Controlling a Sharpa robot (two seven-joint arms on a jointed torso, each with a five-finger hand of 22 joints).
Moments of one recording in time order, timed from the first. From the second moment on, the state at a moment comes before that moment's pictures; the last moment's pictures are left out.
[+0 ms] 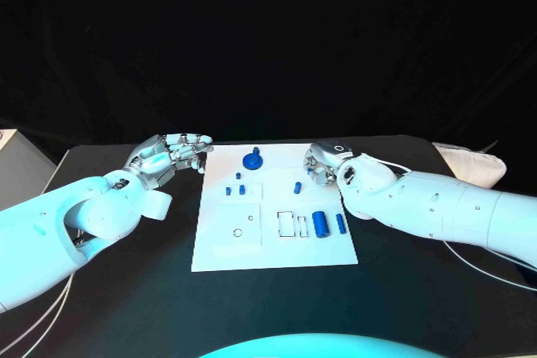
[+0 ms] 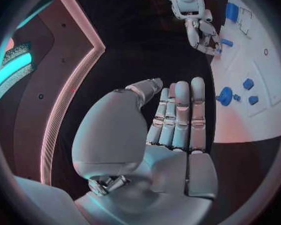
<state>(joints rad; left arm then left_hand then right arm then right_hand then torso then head) 0.96 -0.91 0.25 1.49 -0.18 -0.09 0.25 1.38 -0.20 0.53 0.06 0.24 0.93 0.18 0.19 0.39 1.06 0.12 0.30 0.18 1.01 0.04 1.12 0.44 0.17 0.91 0.14 0.91 0.71 1.16 -0.62 -0.14 1.17 -1.63 -0.48 -0.26 1.40 -0.21 0.66 0.03 0.24 1.10 0.12 0.28 0.32 1.25 0.08 0.07 0.08 1.47 -0.03 1.31 1.15 0.10 1.44 0.07 1.21 1.13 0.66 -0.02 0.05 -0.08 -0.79</state>
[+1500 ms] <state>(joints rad) 0.96 -0.90 0.25 1.49 -0.16 -0.10 0.25 1.38 -0.20 0.53 0.06 0.24 0.93 0.18 0.19 0.39 1.05 0.12 0.30 0.18 1.01 0.04 1.12 0.44 0.17 0.91 0.14 0.90 0.71 1.10 -0.66 -0.14 1.55 -1.71 -0.58 -0.24 1.41 -0.21 0.67 0.02 0.23 1.09 0.12 0.29 0.33 1.26 0.08 0.07 0.08 1.47 -0.03 1.32 1.16 0.10 1.44 0.07 1.22 1.13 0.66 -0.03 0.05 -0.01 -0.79</state>
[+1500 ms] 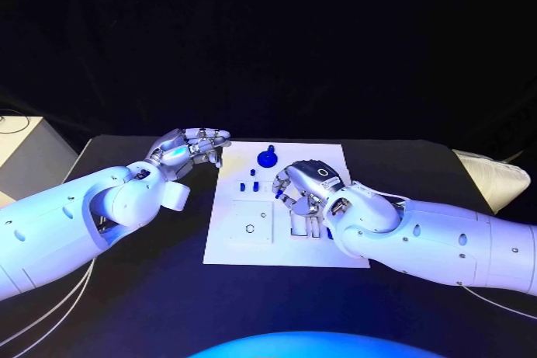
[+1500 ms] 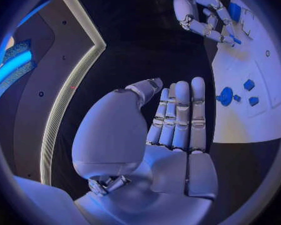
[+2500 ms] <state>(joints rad) 0.96 -0.89 0.25 1.50 -0.16 -0.11 0.25 1.38 -0.20 0.53 0.06 0.24 0.93 0.18 0.19 0.39 1.05 0.12 0.30 0.18 1.01 0.04 1.12 0.44 0.17 0.91 0.14 0.90 0.71 1.06 -0.56 -0.14 1.48 -1.74 -0.55 -0.26 1.40 -0.21 0.67 0.02 0.24 1.09 0.12 0.29 0.33 1.26 0.08 0.07 0.08 1.47 -0.03 1.32 1.15 0.10 1.44 0.07 1.22 1.13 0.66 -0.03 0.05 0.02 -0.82</state>
